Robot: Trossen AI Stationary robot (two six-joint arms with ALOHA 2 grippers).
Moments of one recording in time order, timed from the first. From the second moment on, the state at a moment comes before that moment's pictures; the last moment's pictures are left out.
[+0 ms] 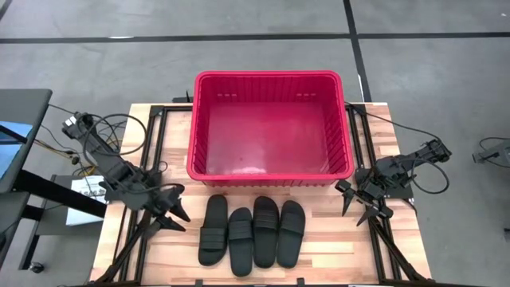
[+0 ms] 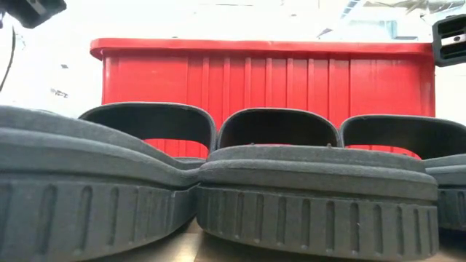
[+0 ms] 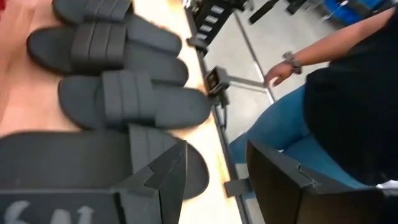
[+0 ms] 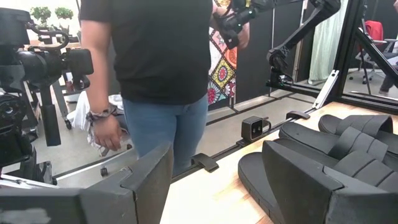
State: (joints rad) left arm -0.76 0.78 0.64 -0.35 -0.17 -0.70; right arm 0.40 0.01 0.06 -0.09 -0.57 -0.03
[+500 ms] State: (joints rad) left arm -0.76 1.00 0.64 -0.32 -0.26 -0.64; right arm 0.40 0.01 0.06 -0.09 -0.57 -0.03
